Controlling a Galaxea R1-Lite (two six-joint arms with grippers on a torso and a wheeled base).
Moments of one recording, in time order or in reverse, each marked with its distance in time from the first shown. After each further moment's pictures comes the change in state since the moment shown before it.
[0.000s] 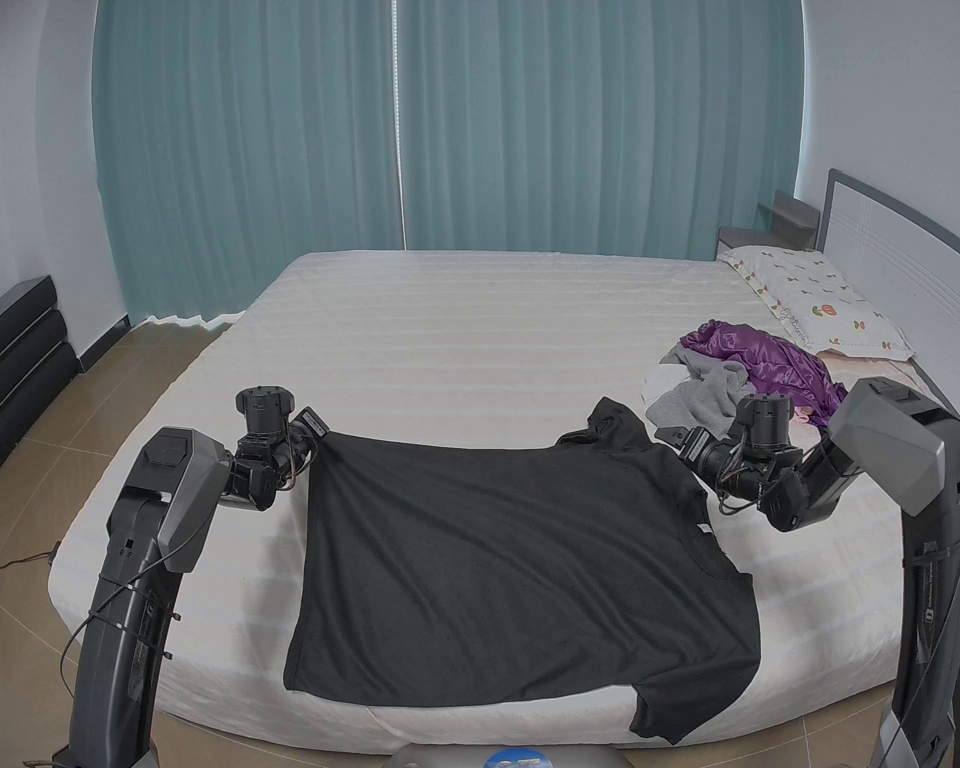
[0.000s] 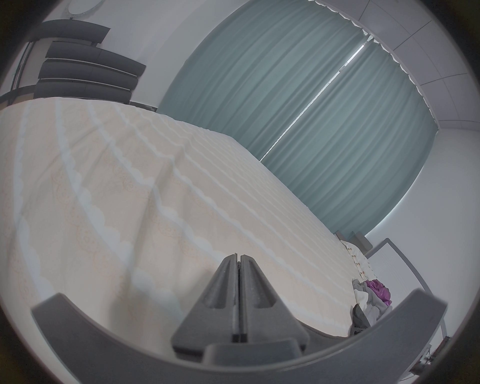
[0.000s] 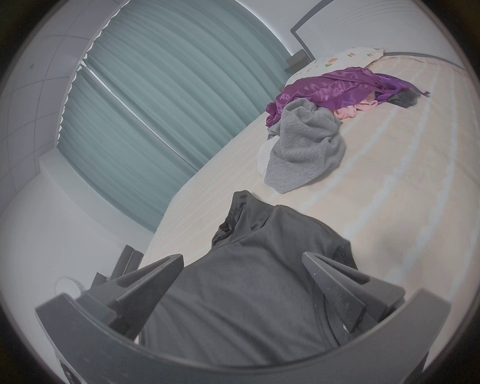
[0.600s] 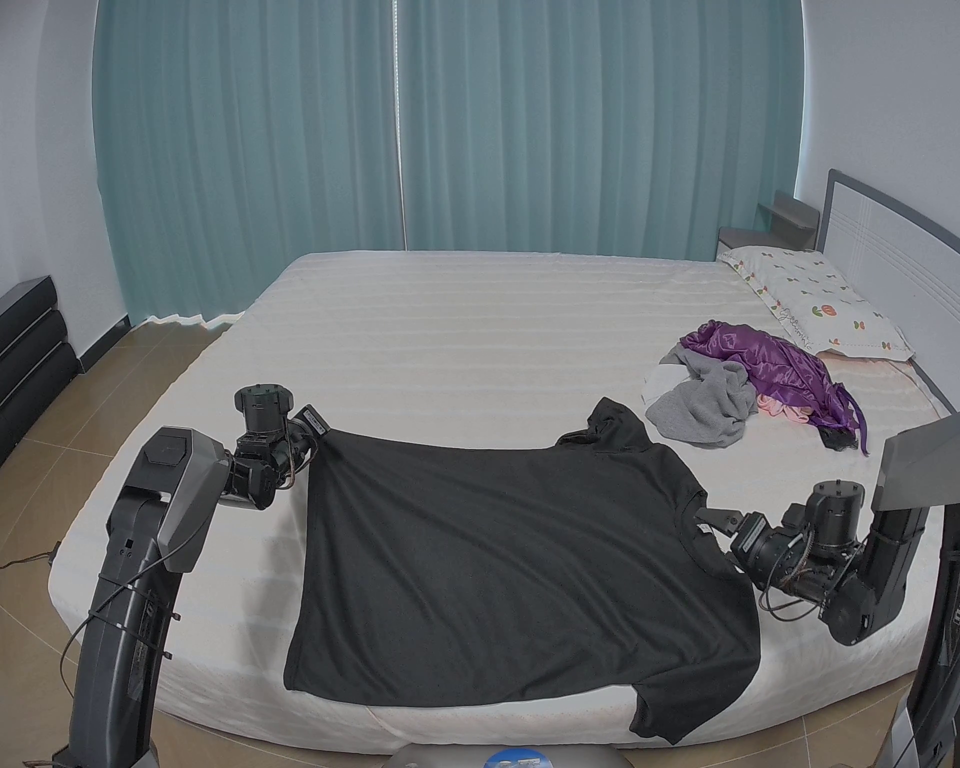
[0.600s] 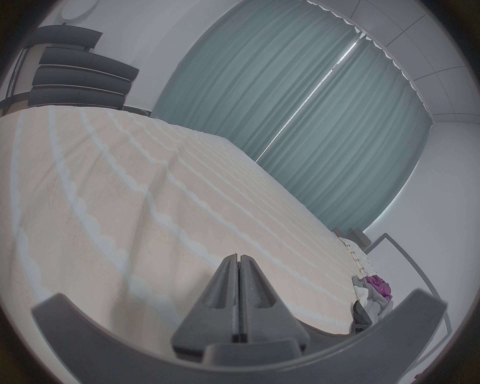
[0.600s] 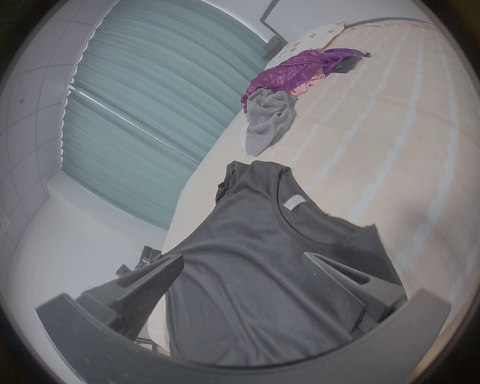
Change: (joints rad) left arm 0.002 0.000 -0.007 -0.013 -0.014 0.037; right arm -0.011 -0.188 0.838 -0.636 0.094 0.149
